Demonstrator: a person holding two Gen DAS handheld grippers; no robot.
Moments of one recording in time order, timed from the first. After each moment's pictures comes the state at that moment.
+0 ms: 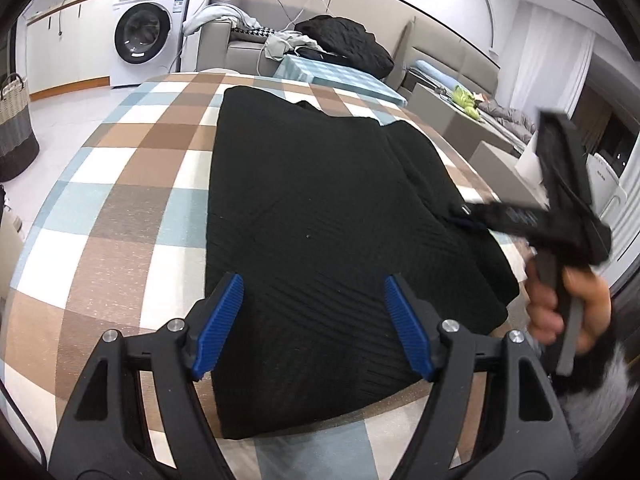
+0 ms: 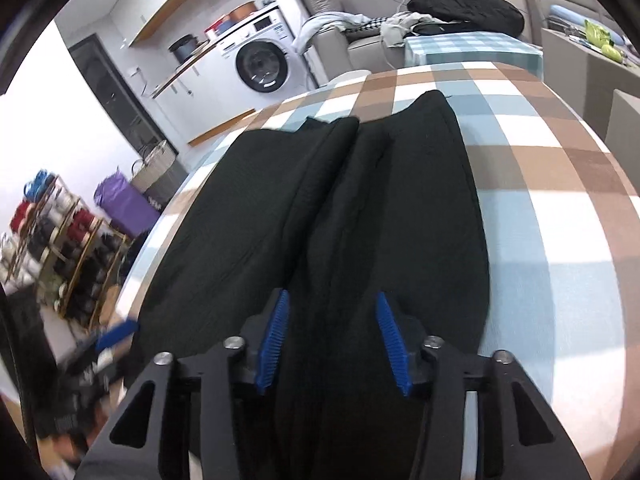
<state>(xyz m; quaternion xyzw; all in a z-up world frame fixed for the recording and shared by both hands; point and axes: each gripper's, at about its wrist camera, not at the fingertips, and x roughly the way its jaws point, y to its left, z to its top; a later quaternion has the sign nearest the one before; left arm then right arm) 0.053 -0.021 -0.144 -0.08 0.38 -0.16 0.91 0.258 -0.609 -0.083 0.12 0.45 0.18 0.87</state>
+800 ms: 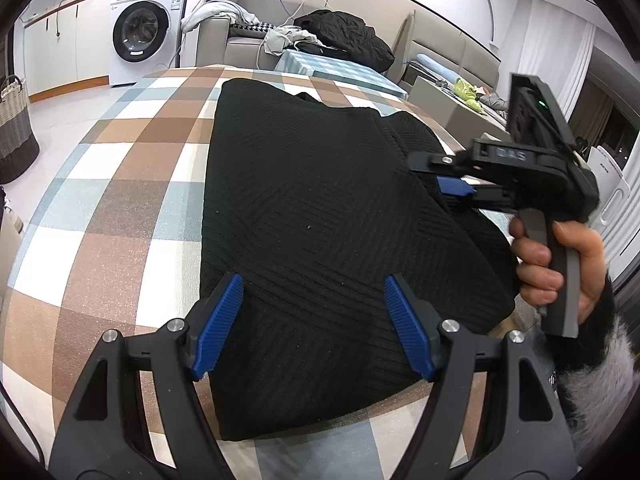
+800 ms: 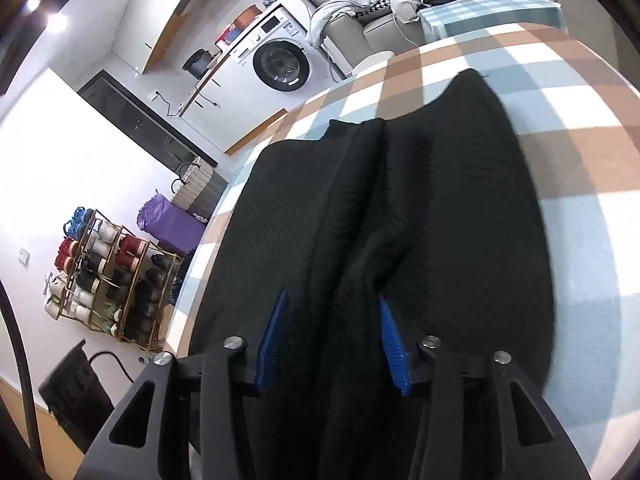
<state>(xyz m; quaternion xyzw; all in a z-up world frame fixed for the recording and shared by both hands) 0.056 -0.021 -0.149 -0.07 0.39 -0.16 0.90 0.298 -0.606 -0.089 0.21 0.46 0.25 0.82</state>
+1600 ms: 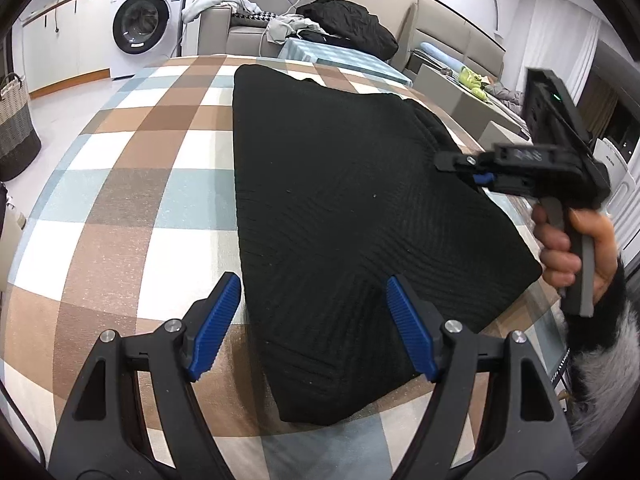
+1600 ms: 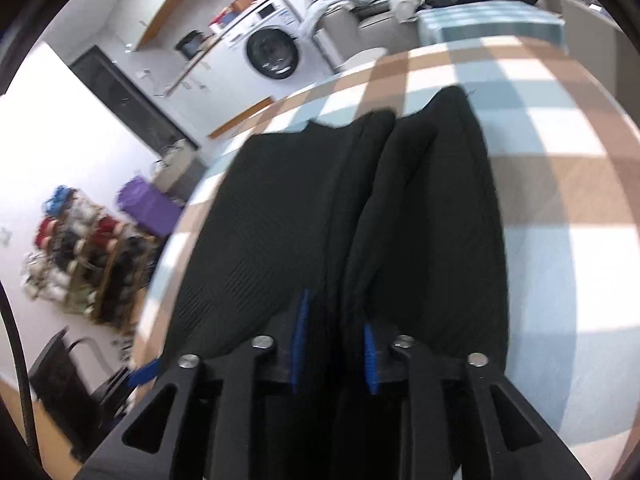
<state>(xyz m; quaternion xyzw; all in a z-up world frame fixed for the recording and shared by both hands) 0.059 -0.019 -0.157 -0.07 0.41 -0.16 0.90 0.307 -0.622 -0.087 0.17 0.48 0.25 0.83</state>
